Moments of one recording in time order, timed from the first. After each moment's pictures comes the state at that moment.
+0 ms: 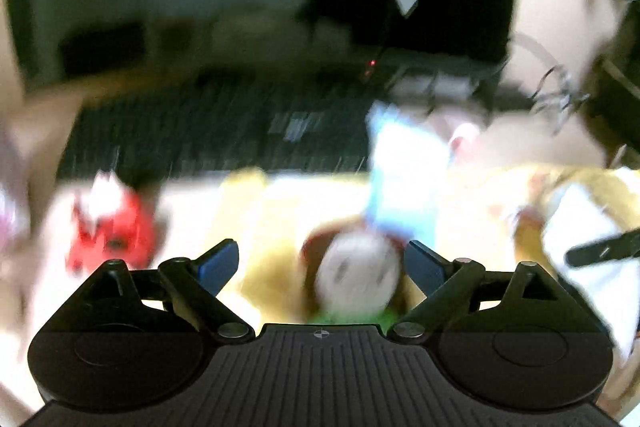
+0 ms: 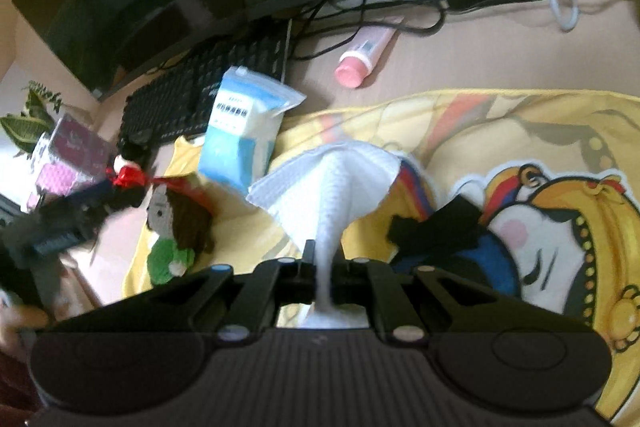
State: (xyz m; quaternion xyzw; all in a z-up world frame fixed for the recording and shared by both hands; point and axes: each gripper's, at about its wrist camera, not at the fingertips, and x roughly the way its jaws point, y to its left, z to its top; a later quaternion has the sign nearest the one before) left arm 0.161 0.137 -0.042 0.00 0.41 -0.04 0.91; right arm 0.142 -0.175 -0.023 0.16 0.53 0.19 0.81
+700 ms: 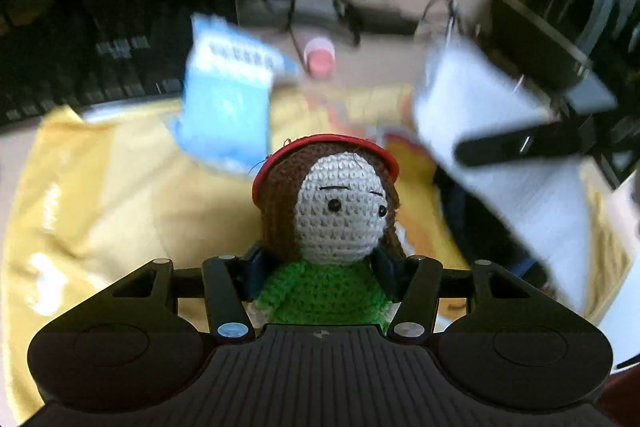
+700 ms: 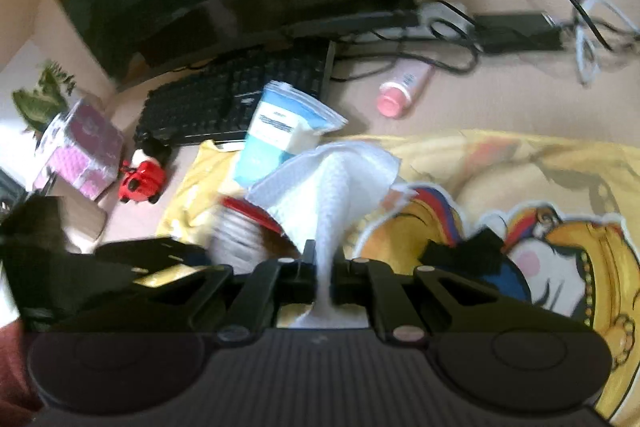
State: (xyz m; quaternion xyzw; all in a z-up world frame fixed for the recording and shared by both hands) left arm 0.213 0.052 -0.107 -0.01 0.46 -0.22 0.86; right arm 0.135 -0.146 0.015 0.10 0.49 0.21 0.84
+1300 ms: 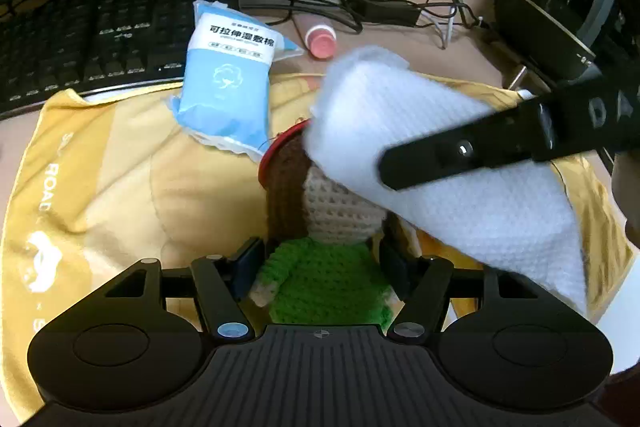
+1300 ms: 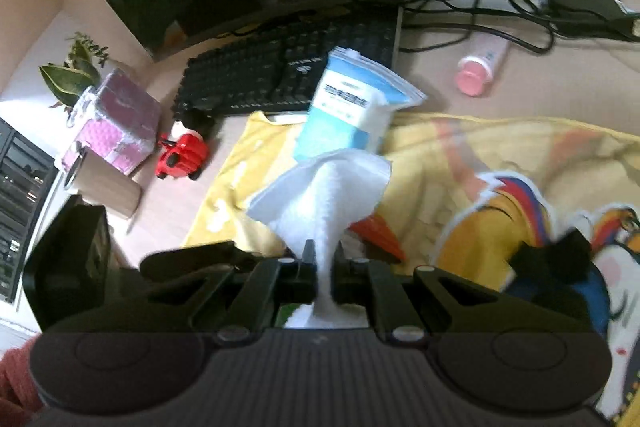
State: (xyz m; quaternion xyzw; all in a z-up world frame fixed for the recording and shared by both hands) left arm 0.119 0.034 -0.065 -0.04 0.46 -0.18 0.87; right arm 0.150 -0.116 -0.006 0.12 0.53 0.26 0.80
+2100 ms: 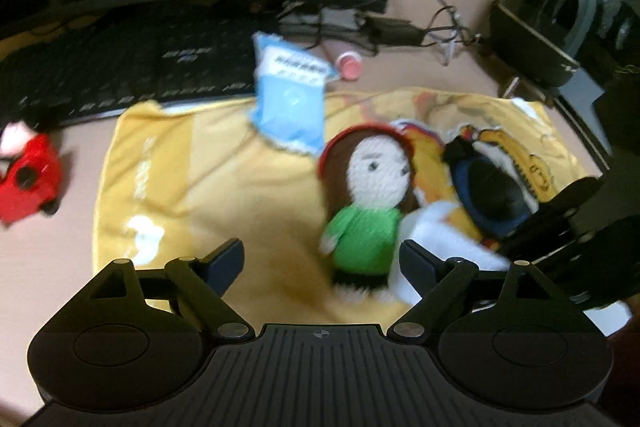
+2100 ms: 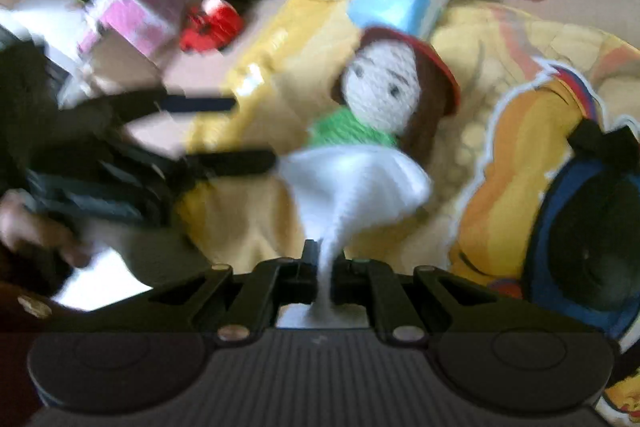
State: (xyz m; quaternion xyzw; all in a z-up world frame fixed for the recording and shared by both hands) left arm 0.037 0.104 0.001 -0.02 0.44 -0.18 0.88; right arm 0.088 -0.086 -0.036 0.03 0.60 0.29 0.74
